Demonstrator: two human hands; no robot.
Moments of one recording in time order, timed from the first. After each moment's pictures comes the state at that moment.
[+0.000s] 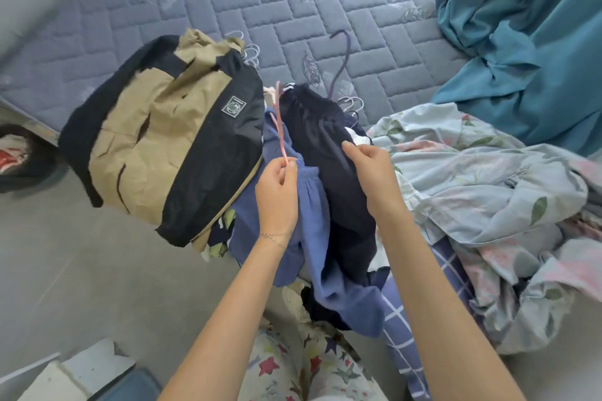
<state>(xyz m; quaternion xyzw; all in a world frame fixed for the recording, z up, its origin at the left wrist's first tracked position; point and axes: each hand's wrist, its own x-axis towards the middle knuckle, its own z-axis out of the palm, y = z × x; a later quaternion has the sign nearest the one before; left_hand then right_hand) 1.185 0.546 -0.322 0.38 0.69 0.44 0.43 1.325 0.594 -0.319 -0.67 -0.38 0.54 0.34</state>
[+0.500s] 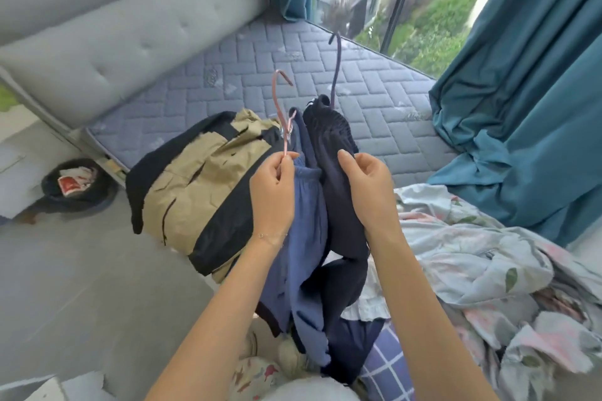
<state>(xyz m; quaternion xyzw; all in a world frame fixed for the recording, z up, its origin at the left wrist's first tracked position) 1.149 0.519 -0.140 0.42 0.64 0.56 0.31 1.275 0.541 -0.117 -0.57 -0.50 0.48 0.45</state>
